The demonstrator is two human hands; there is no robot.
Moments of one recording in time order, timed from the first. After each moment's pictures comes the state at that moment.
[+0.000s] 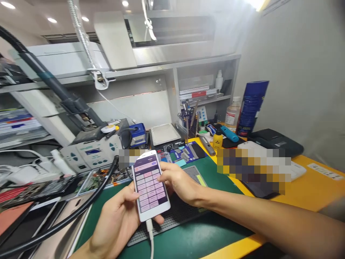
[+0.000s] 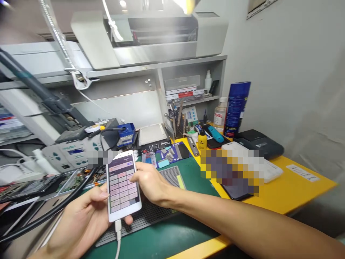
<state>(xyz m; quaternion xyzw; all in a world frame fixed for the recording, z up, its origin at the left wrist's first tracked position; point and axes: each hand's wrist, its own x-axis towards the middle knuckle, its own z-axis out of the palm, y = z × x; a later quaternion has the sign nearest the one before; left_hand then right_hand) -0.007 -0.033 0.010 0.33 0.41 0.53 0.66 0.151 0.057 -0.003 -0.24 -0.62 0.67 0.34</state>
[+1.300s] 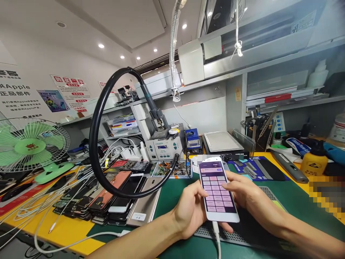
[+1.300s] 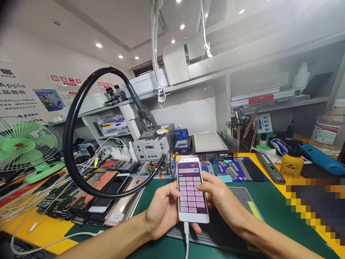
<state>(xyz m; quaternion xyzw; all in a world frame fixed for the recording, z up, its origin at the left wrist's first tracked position) -0.011 -0.014 -0.014 0.36 0.29 0.53 0.71 0.152 0.051 -0.003 -0.22 -0.56 0.75 0.28</state>
